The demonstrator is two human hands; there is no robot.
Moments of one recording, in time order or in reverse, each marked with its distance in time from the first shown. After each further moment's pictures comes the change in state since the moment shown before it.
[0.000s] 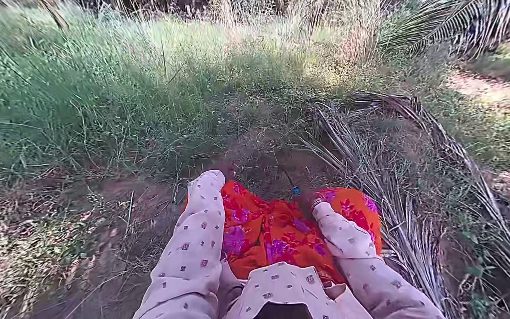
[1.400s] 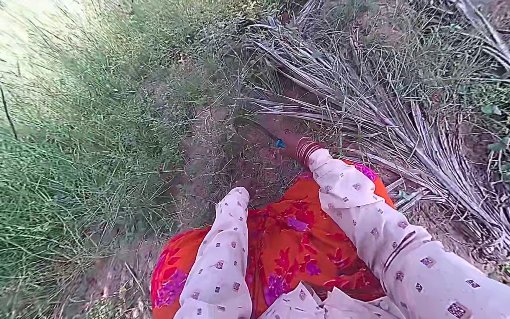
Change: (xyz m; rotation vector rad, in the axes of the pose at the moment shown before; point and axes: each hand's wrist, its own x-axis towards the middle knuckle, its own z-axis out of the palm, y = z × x) left_hand 0.203 0.121 0.104 0.333 -0.524 0.154; right_hand 0.157 0.047 -0.088 0.275 0.026 -0.100
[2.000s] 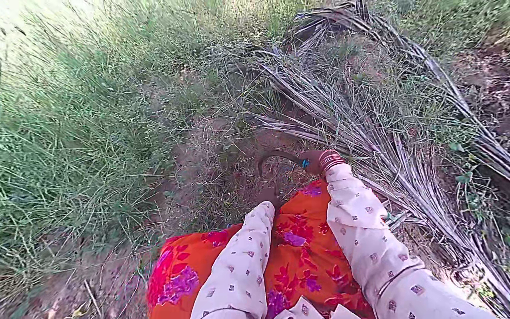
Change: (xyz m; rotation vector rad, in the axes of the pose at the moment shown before) left_hand 0.044 0.080 0.050 -0.288 0.107 0.070; right_hand -0.033 0.030 -0.022 -0.208 -0.073 0.266
